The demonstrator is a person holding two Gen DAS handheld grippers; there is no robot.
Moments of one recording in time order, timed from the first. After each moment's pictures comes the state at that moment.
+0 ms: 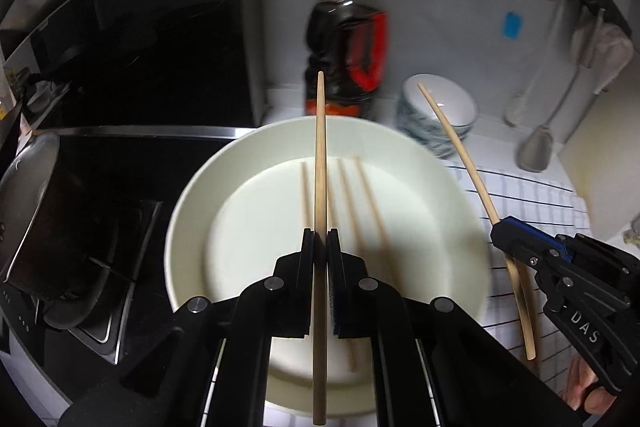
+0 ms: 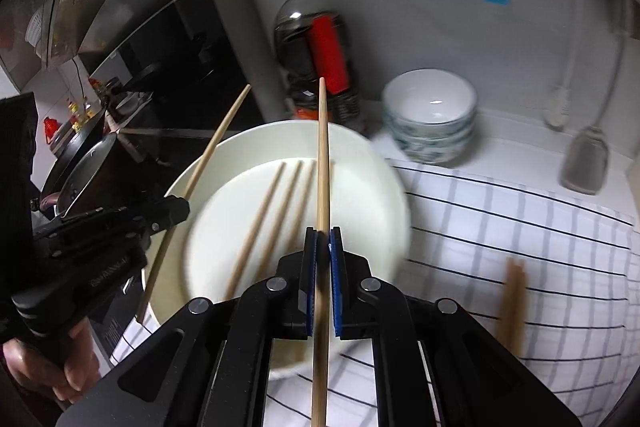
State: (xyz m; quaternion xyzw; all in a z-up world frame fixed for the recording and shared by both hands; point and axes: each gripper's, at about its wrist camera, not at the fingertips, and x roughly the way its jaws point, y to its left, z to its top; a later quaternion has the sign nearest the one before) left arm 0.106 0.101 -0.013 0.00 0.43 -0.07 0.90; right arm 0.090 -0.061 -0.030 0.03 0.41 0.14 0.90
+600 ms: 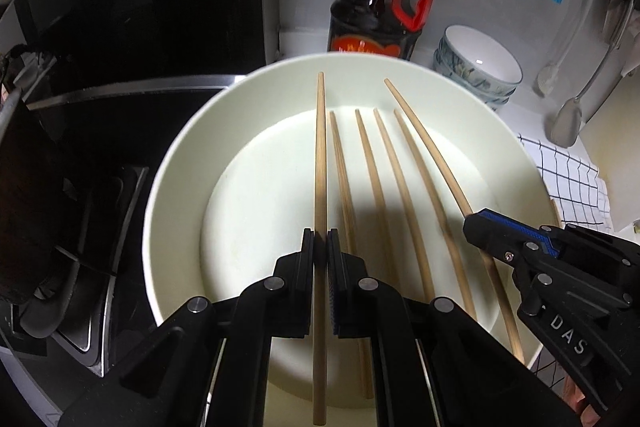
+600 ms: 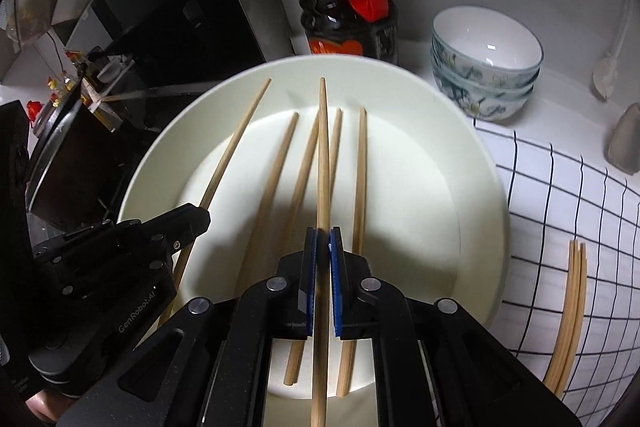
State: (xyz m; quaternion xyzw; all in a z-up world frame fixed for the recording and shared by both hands) left arm 0.135 0.119 -0.075 -0.01 0.48 -0.08 0.87; right arm 0.129 -0.010 -0.085 0.02 0.49 0.12 0.86
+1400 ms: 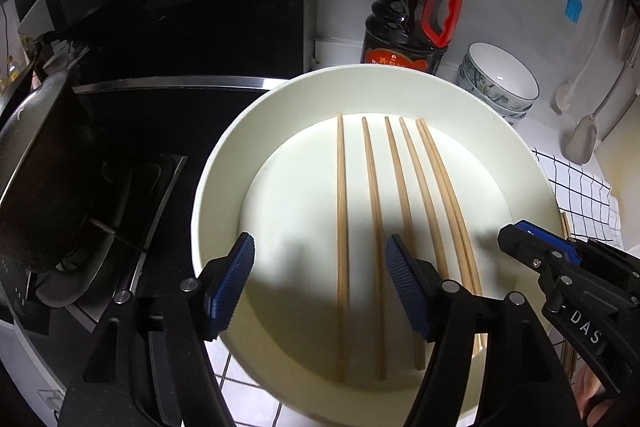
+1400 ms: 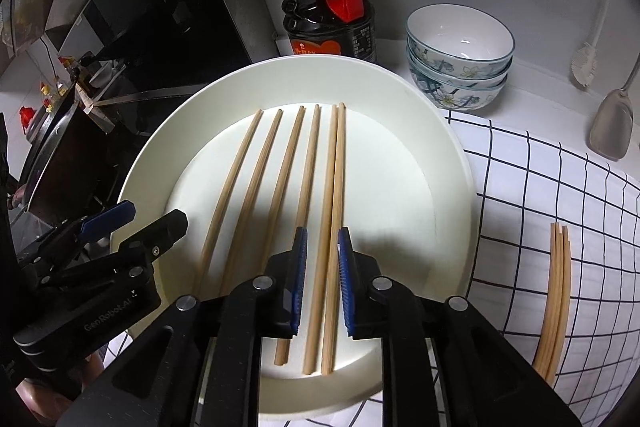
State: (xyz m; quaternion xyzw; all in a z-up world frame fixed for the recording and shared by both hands) left arm 0.117 0.135 -0.057 -0.01 0.47 -0.02 0.88; right arm 0.111 -0.025 -0.076 0.03 0.48 0.10 0.87
